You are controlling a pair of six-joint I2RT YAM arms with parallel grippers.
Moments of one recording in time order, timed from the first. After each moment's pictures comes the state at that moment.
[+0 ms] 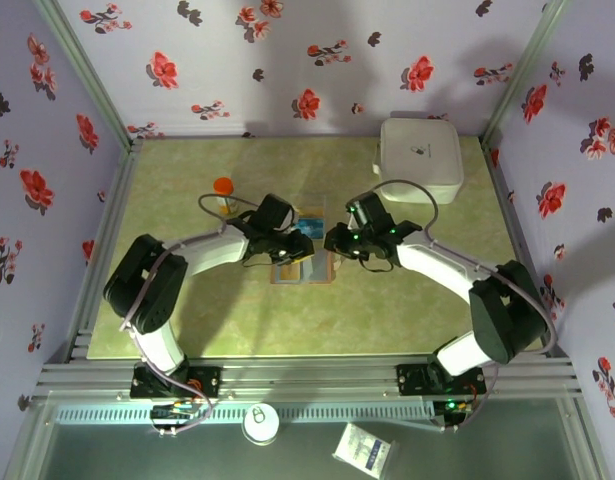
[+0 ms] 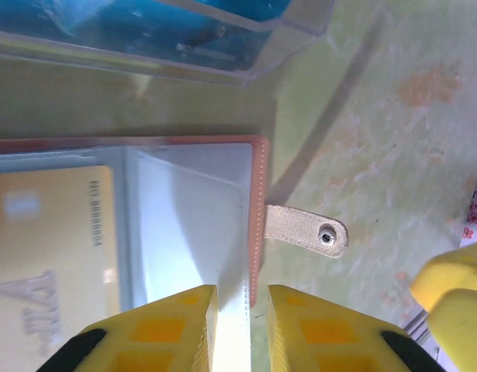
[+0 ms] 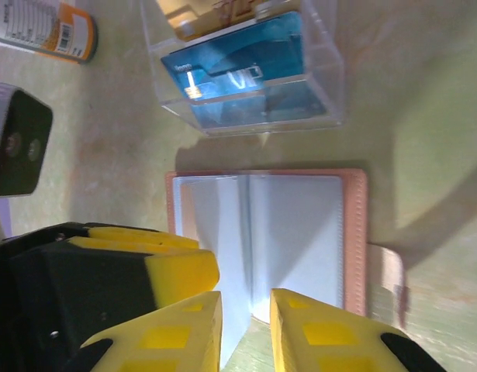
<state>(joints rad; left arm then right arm) -0.70 1.78 1.08 -0.26 0.40 -0.89 0.59 1.47 0.93 -0.34 -0.28 0.80</state>
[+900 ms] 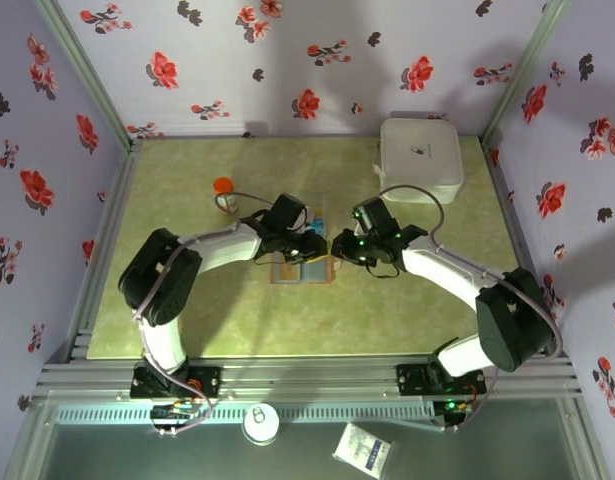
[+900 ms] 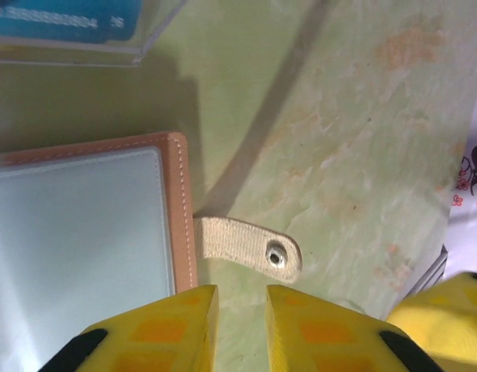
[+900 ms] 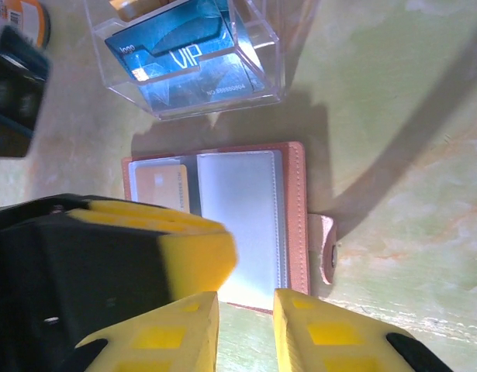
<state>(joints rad) -0.72 1.81 1.12 -0.21 0.44 -0.88 0.58 1.45 0.89 -0.38 -0.26 0.79</state>
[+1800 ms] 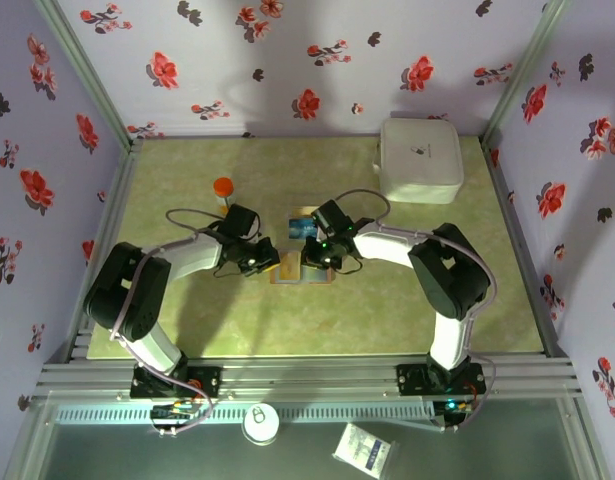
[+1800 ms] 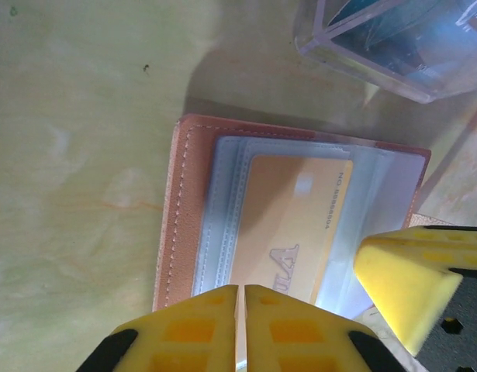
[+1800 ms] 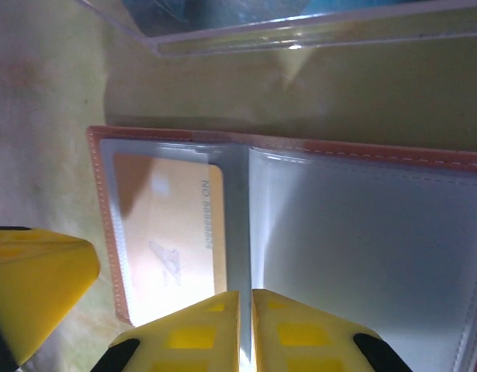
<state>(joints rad) -0.51 1.65 0.85 -0.26 0.41 -0.80 0.71 1.86 1.11 -0.32 -0.36 0.80</state>
